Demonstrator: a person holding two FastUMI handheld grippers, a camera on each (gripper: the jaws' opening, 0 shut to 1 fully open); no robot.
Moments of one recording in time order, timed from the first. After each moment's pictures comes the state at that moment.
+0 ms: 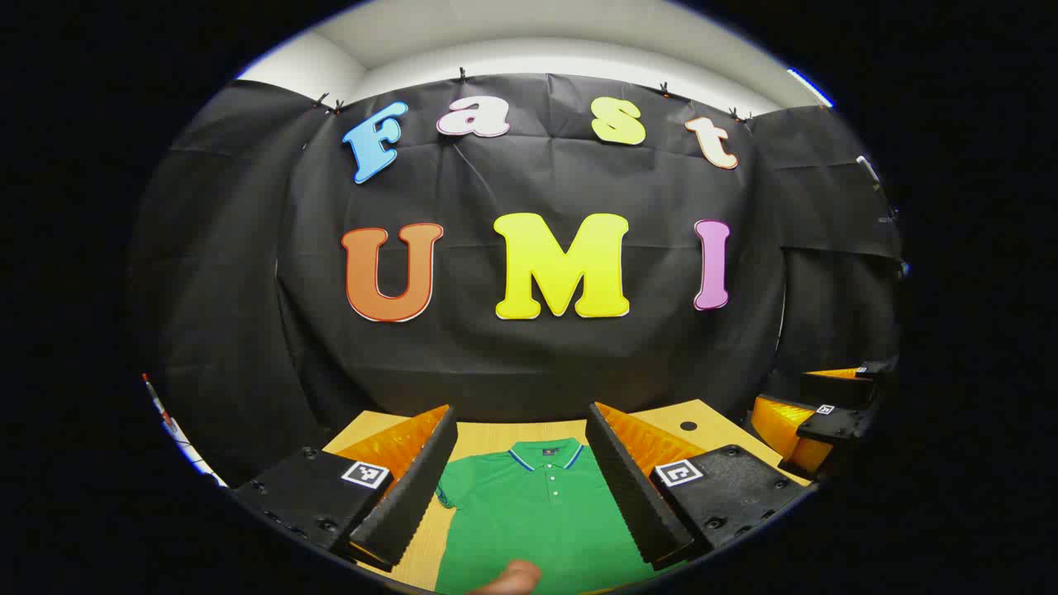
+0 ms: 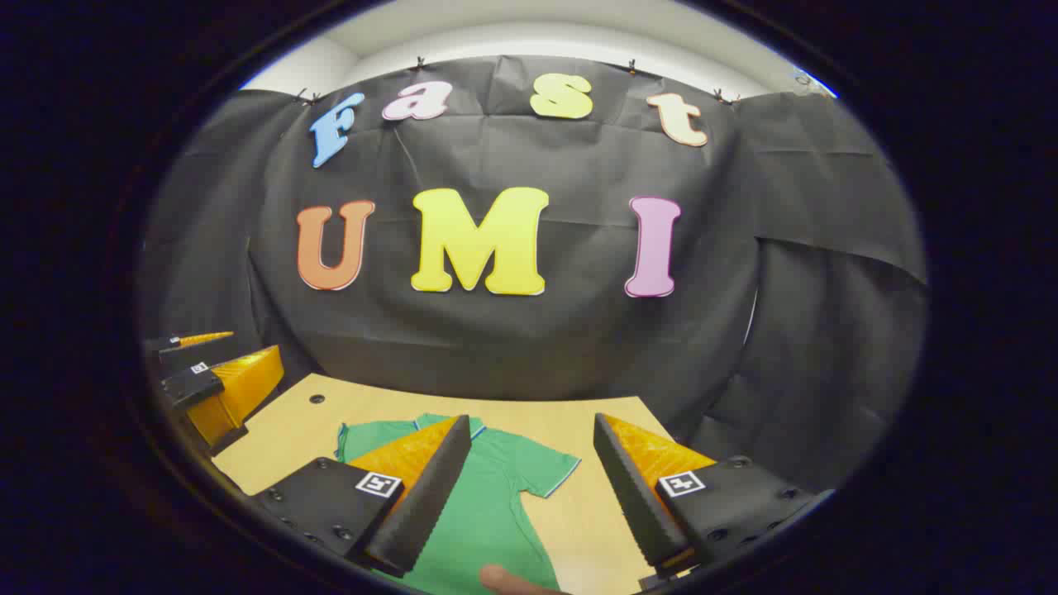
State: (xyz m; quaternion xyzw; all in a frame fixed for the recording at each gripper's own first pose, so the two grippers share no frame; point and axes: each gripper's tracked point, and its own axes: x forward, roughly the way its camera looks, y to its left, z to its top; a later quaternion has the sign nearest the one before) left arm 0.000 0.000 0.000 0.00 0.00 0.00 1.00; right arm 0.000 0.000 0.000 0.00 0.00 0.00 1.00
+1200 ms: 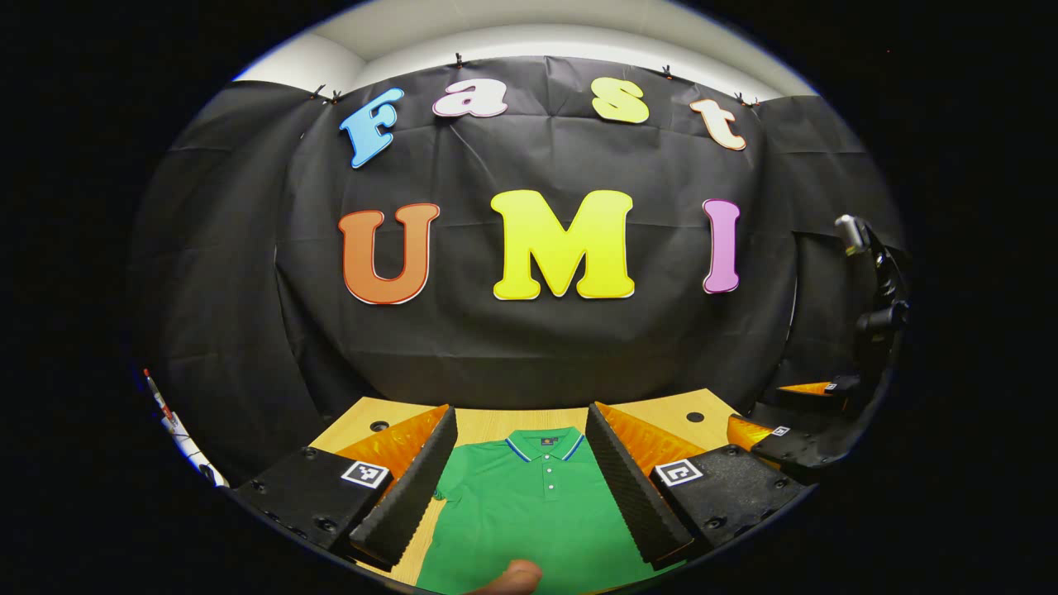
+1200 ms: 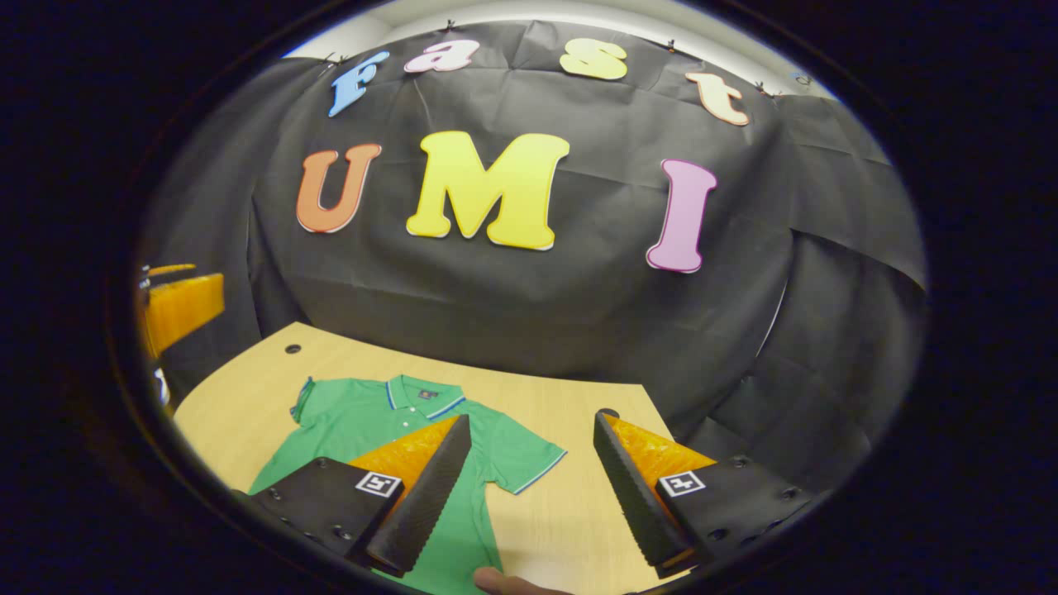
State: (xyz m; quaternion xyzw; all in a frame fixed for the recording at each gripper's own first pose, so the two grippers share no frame) left arm 0.023 -0.017 -0.022 0.00 0.03 0.03 1.00; right arm 0.100 -0.029 -0.060 -0.07 0.06 0.02 1.00
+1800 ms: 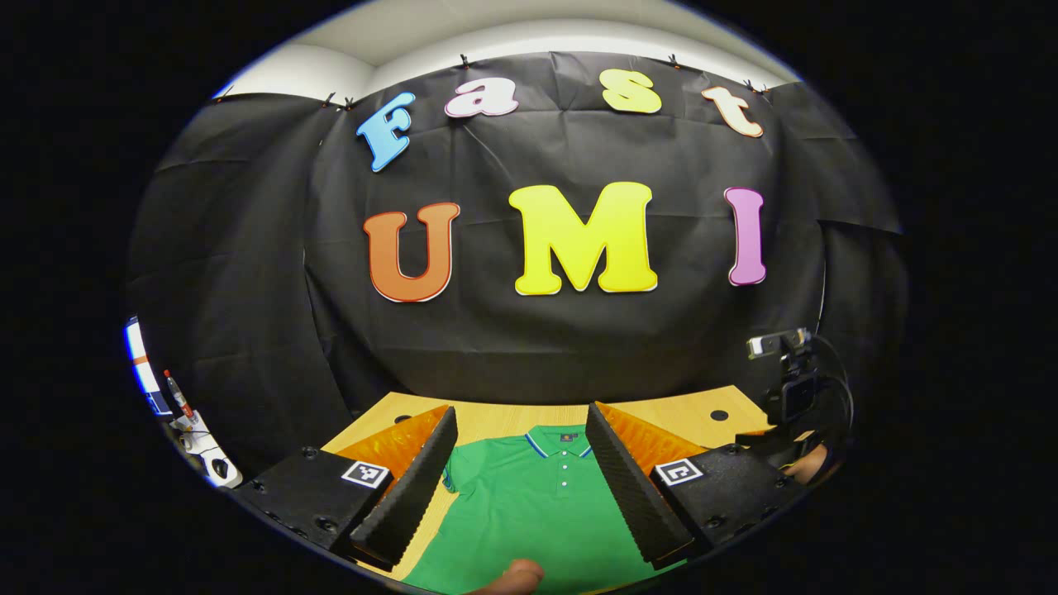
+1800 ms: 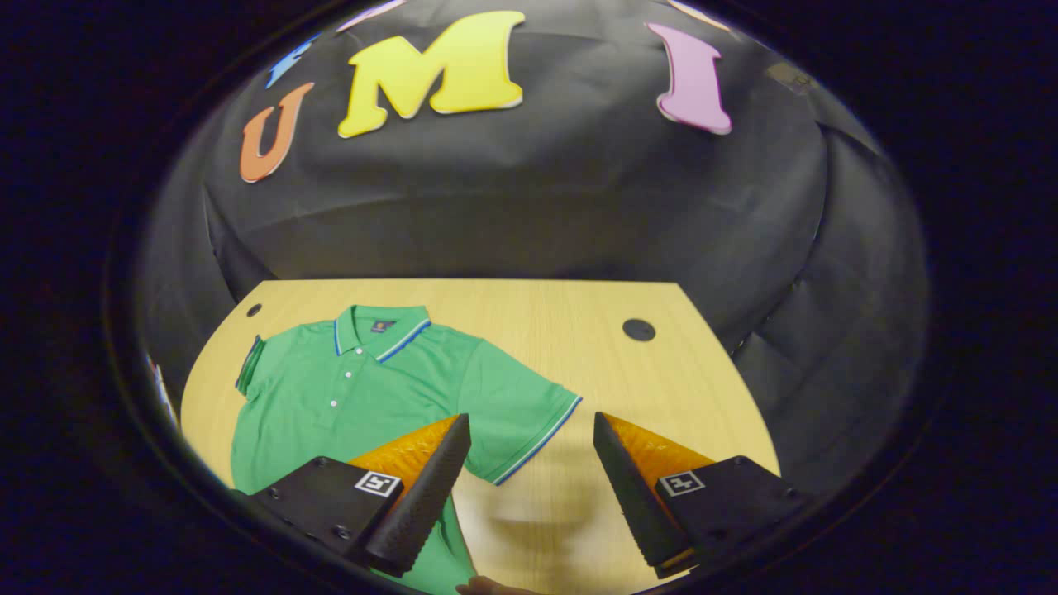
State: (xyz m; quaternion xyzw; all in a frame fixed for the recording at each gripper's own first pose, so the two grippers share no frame) left arm 0.023 -0.031 -0.018 0.01 0.03 0.09 1.00; right arm 0.246 -0.069 -0.206 0.01 0.24 0.02 0.97
